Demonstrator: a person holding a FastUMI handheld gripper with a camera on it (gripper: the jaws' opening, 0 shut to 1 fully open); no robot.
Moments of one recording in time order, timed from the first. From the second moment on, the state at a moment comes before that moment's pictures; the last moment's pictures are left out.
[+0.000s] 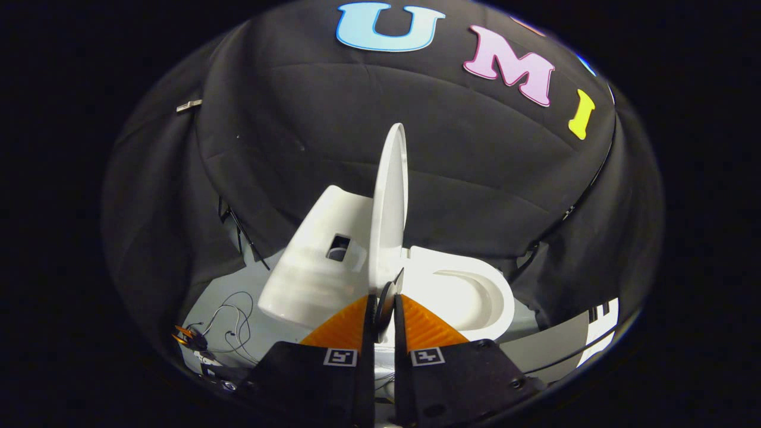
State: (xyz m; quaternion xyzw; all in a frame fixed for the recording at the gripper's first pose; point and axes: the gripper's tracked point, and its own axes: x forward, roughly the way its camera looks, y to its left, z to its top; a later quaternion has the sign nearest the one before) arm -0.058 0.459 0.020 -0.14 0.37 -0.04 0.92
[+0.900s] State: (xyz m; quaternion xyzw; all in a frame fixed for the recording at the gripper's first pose) arm -0.048 0.477 0.055 -0.12 0.35 0.03 0.93
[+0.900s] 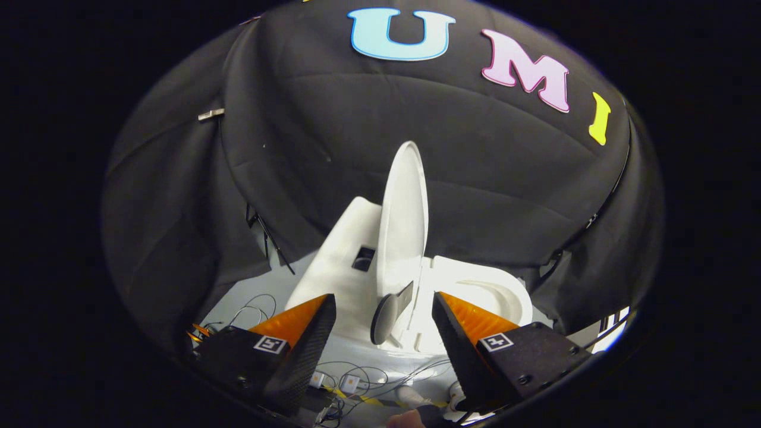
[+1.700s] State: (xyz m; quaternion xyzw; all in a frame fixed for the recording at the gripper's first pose) arm -0.020 0.300 0.161 -0.10 0.21 0.05 0.97
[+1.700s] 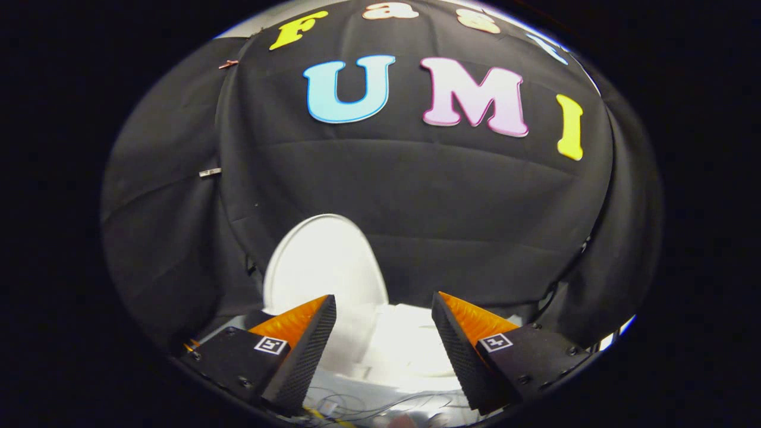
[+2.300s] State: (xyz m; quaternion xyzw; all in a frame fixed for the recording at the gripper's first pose) arm -0.006 0.125 0.087 -0.02 0.18 0.00 0.98
